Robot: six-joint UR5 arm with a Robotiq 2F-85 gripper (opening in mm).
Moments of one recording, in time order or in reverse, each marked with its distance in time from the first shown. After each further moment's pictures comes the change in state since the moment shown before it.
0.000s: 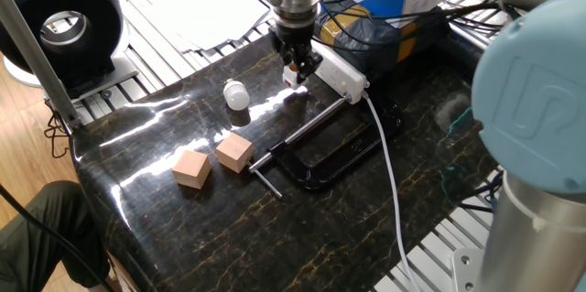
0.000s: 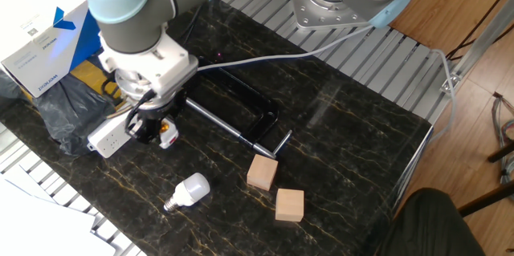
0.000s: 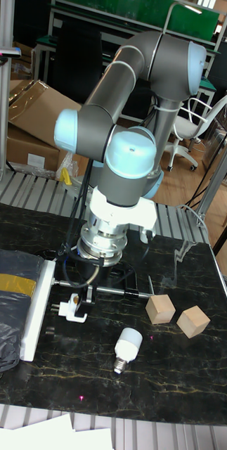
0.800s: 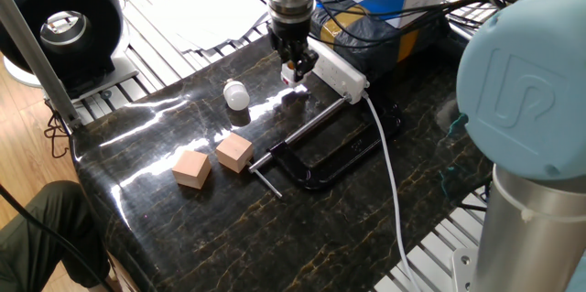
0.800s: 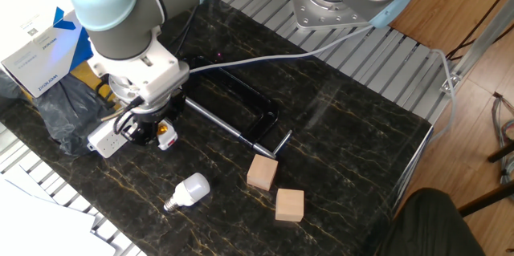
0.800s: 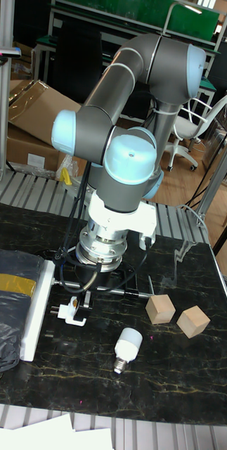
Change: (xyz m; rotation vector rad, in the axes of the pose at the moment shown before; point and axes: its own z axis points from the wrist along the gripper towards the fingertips) arm -0.005 -0.002 -0.001 -0.035 -0.025 0.091
